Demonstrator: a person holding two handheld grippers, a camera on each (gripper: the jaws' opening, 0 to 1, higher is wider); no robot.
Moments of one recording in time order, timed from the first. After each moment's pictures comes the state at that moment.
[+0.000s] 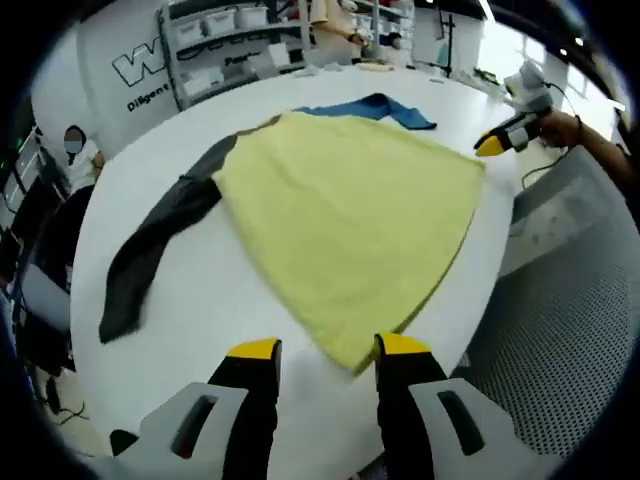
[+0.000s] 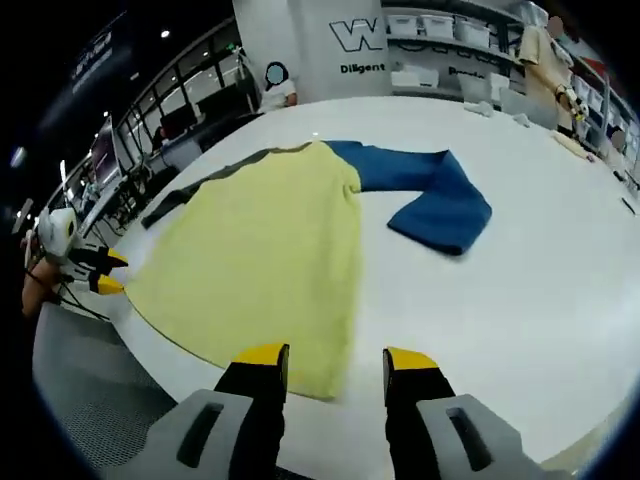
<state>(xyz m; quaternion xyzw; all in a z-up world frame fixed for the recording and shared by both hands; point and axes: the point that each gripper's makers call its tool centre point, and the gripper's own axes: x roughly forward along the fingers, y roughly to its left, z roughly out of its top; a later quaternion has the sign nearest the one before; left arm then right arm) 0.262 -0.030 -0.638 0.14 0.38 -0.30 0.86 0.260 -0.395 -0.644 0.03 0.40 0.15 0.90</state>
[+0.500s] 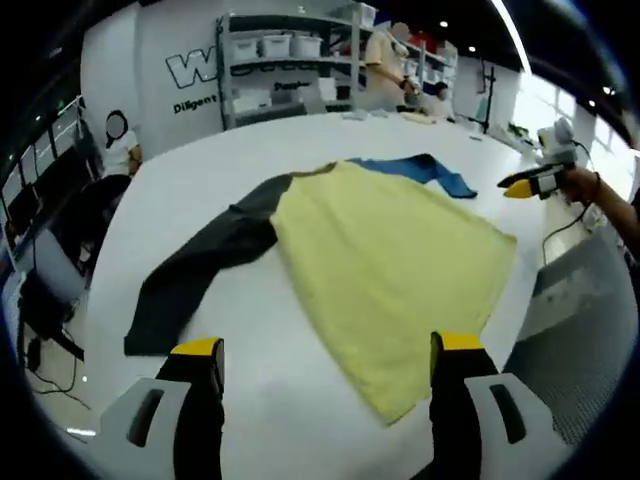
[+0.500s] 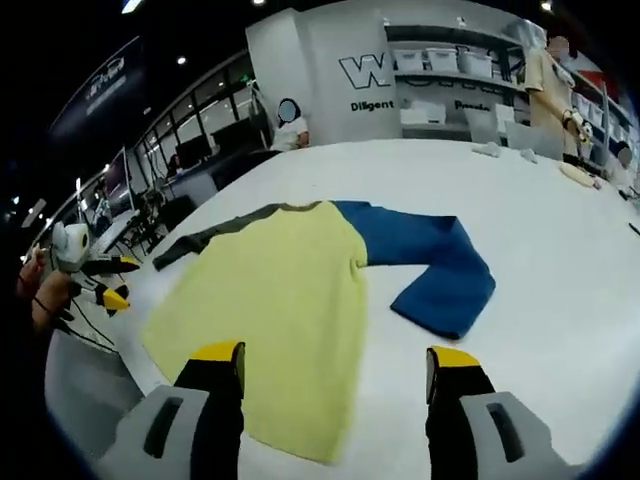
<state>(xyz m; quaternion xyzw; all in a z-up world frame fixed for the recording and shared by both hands) 0.310 -0.018 -0.603 0.10 0.34 -0.26 0.90 0.314 -0.384 -0.595 0.04 0.33 0.18 0.92</state>
